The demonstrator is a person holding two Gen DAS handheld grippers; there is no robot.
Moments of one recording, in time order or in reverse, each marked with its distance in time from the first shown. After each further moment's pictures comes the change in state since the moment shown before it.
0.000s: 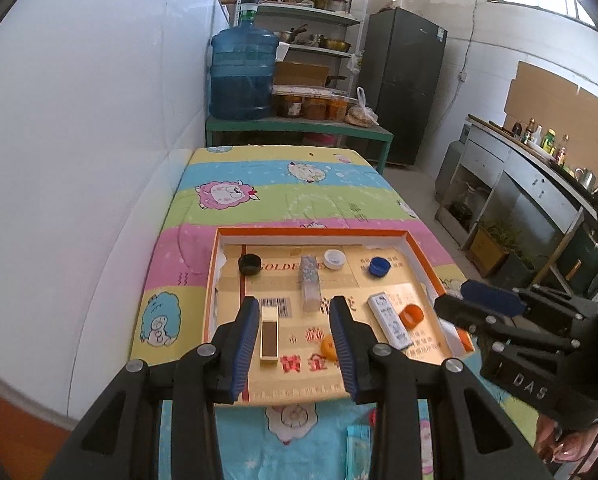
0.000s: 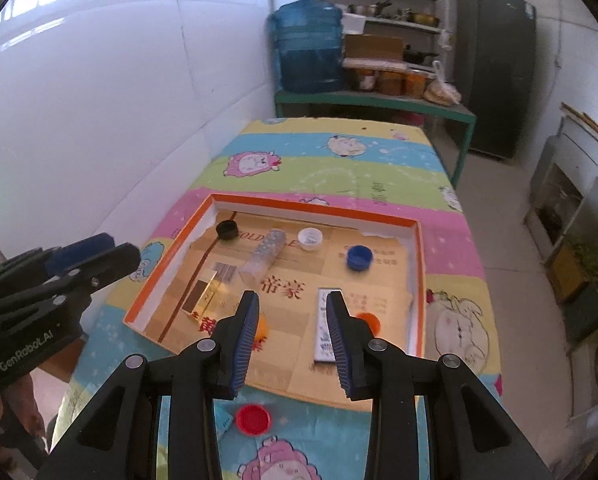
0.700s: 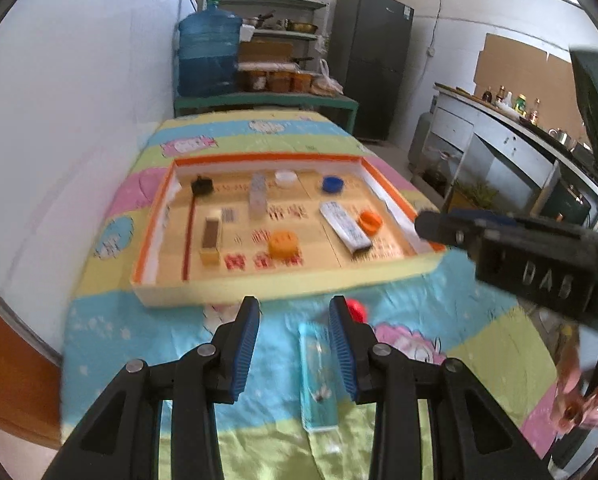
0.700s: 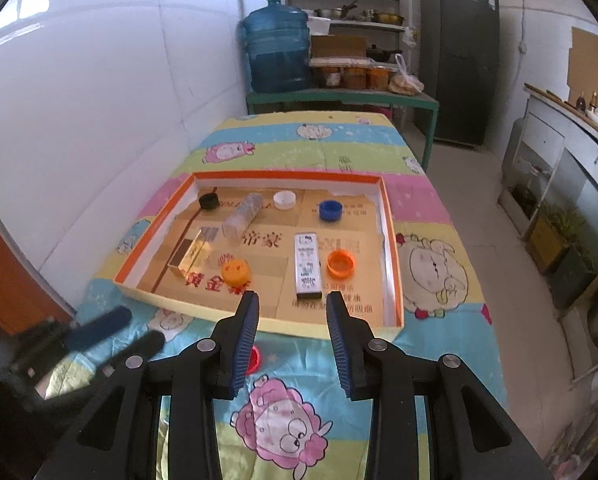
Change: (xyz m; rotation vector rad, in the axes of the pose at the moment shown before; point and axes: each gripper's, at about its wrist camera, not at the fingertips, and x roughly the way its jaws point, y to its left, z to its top) left arm 0.005 -0.039 -0.102 0.070 0.049 -0.076; right arm -0.020 -0.003 -0.062 0.072 -0.008 -0.073
